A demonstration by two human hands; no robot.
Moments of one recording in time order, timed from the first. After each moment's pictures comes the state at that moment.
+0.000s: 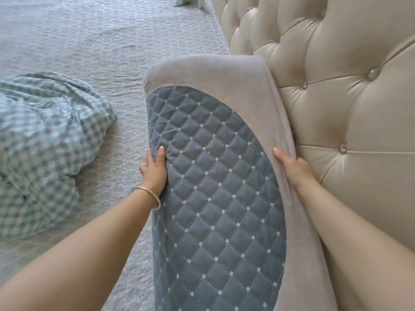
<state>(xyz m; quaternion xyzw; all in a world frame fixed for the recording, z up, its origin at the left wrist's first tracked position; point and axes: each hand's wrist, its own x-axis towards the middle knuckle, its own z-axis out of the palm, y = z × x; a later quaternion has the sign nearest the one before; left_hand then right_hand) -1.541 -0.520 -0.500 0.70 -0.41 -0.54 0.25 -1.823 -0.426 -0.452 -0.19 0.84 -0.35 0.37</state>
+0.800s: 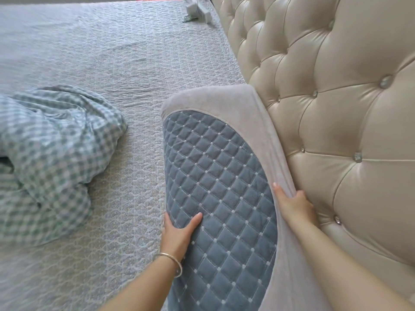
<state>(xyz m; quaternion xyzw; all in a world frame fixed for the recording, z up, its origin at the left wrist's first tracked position) -1.521 -0.409 -0.557 0.70 -0.35 -0.58 0.20 -1.782 -0.391 -0.487 -0.20 0.94 -0.12 0.26</state>
